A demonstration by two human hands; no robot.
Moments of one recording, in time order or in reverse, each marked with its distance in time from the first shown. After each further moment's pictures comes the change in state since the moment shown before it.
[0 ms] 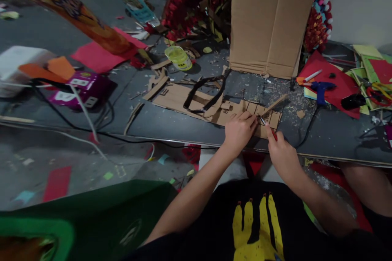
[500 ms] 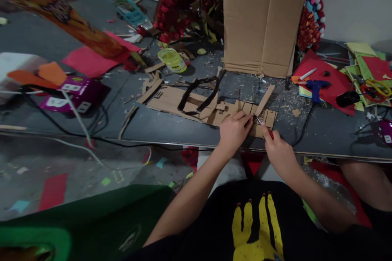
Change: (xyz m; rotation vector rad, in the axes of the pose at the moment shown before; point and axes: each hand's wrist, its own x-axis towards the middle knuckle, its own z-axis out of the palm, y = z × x) left_hand -0.001 -0.002 -0.001 -0.064 0.037 -0.031; right_hand -0.001 0.004 0.001 0.034 -0.036 -0.020
